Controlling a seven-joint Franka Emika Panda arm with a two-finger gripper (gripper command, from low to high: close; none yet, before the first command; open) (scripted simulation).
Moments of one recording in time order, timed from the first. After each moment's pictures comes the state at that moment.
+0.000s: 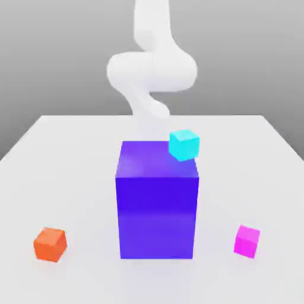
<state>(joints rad) 0.00 -0.80 0.00 -2.30 0.00 2.30 0.80</state>
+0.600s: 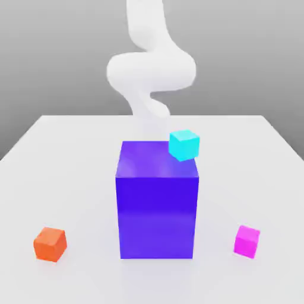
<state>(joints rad) 0.17 -0.68 -0.07 -2.38 0.03 2.38 0.48</state>
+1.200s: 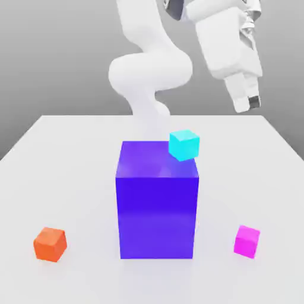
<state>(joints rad) 0.55 -0.45 -0.26 -2.55 0.06 2.55 -0.20</state>
